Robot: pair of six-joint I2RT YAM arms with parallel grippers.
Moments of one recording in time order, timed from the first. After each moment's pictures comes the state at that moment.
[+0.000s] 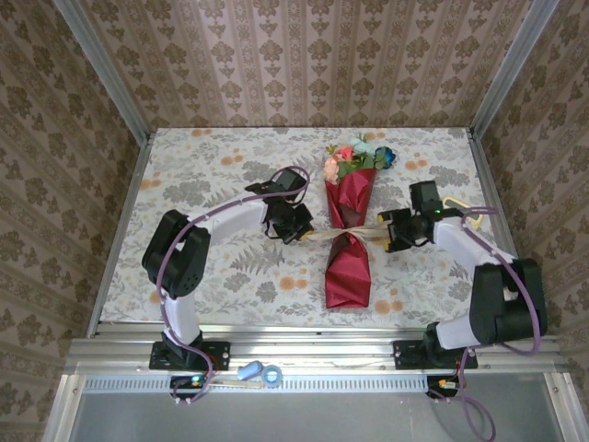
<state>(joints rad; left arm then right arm) -0.72 1.87 1.34 -0.62 0.32 -1.19 0.07 1.44 0.82 -0.47 -0.38 1.50</state>
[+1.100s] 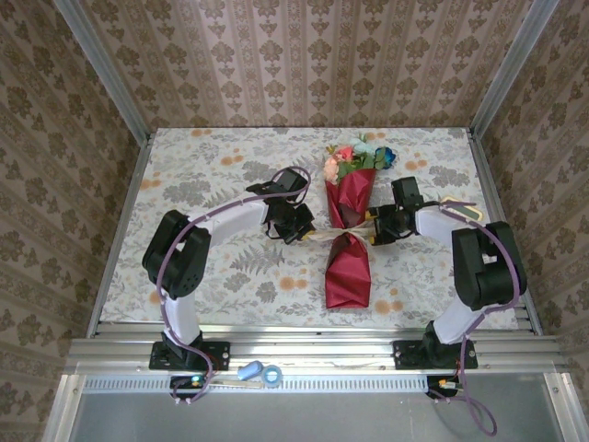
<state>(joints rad) -0.72 1.87 1.34 -0.61 0.33 -1.19 0.14 1.66 0.89 -0.32 -0.35 1.61</state>
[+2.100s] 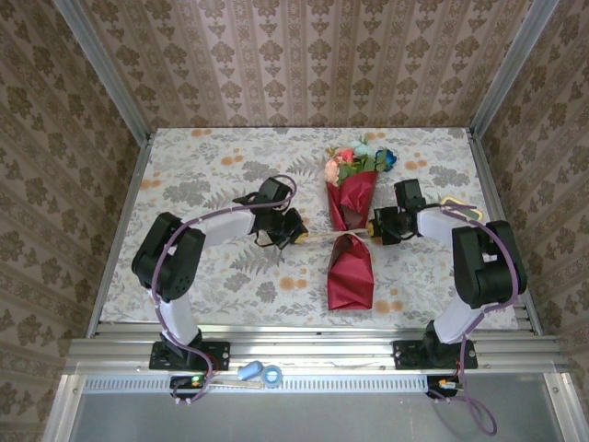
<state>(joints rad) -0.64 1.82 1.11 -0.34 0.42 -1.22 0.09 1.67 0.86 -0.29 -0.38 1.60</state>
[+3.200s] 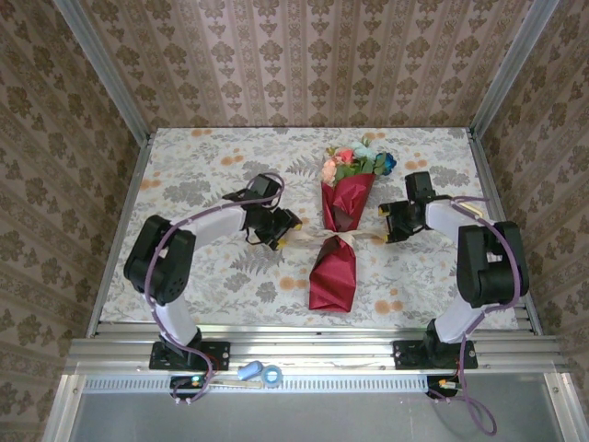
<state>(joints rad) -0.59 1.76 1.13 -0.48 0.37 -1.23 0.03 1.66 0.96 -0.45 -0.31 1.46</state>
